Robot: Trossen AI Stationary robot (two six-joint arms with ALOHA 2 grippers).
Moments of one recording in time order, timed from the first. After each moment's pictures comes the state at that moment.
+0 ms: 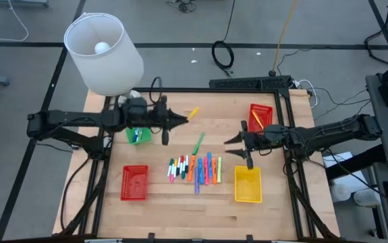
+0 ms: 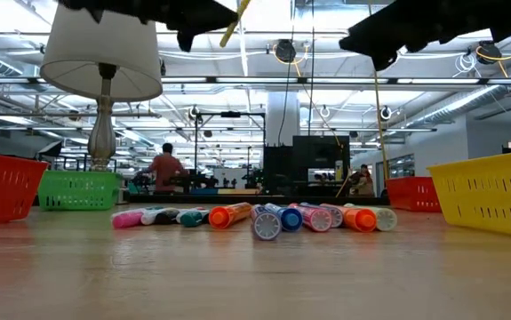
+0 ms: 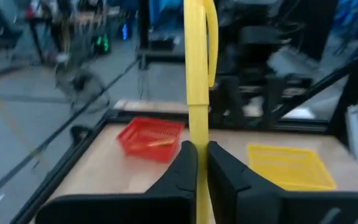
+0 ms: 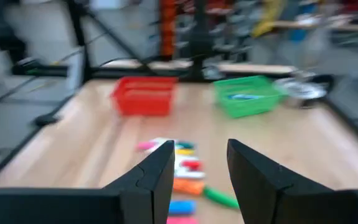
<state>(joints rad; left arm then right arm) 0.15 1.20 0.83 0.26 0.09 0.02 0.09 0.94 0.51 0.23 0.04 0.01</state>
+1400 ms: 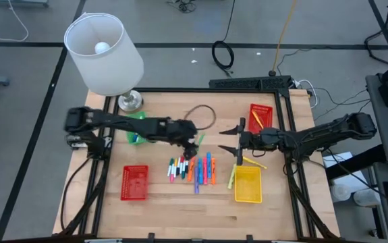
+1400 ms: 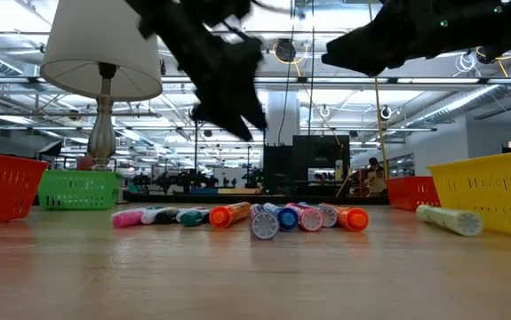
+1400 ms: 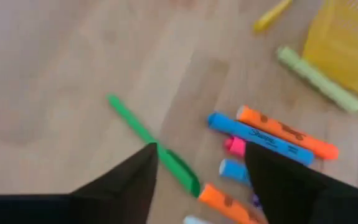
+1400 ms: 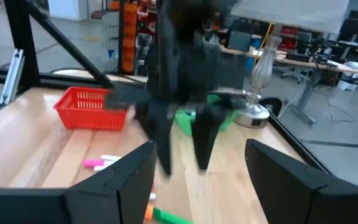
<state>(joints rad) 0.05 1.73 1.20 -0.34 -0.05 -0.37 0.09 1.08 0.43 0.55 0.21 -0.11</state>
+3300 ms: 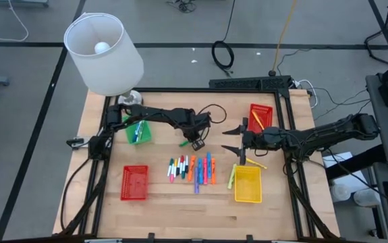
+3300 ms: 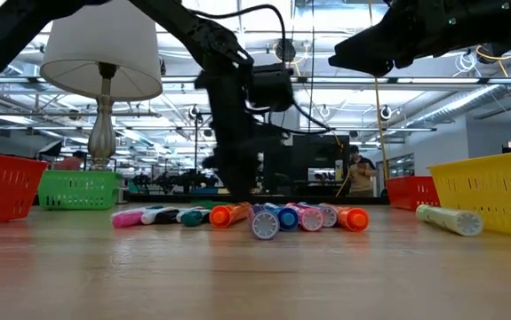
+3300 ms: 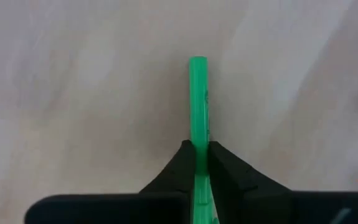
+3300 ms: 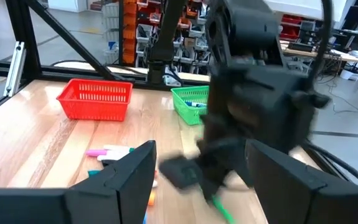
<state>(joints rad) 0.20 2.12 1.54 -0.81 0.04 -0.32 0.09 1.01 0.43 0.44 0.21 -0.09</state>
